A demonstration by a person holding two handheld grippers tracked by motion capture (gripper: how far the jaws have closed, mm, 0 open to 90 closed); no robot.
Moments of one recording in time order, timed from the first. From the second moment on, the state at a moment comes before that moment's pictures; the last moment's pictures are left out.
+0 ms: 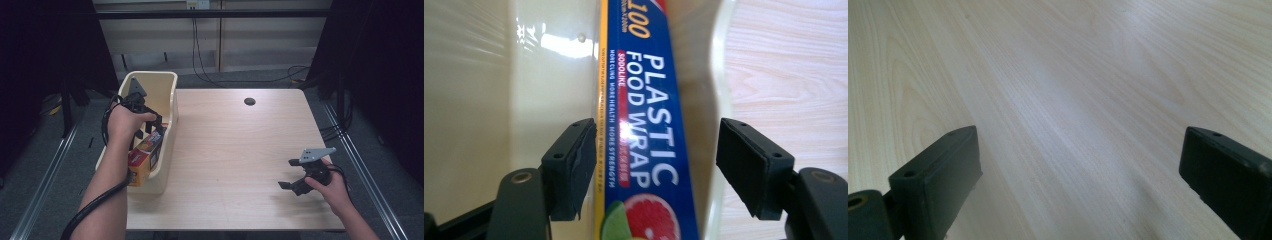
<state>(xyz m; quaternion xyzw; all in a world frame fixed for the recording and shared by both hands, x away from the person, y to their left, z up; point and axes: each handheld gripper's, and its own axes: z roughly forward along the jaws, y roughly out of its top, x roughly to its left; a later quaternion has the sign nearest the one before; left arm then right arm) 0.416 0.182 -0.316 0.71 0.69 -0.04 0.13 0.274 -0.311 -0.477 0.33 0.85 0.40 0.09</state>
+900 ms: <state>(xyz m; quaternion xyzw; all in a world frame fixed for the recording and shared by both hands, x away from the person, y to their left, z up) 0.411 0.171 -0.283 0.74 0.64 -0.04 0.20 0.274 -0.311 -0.477 0.33 0.85 0.39 0.09</state>
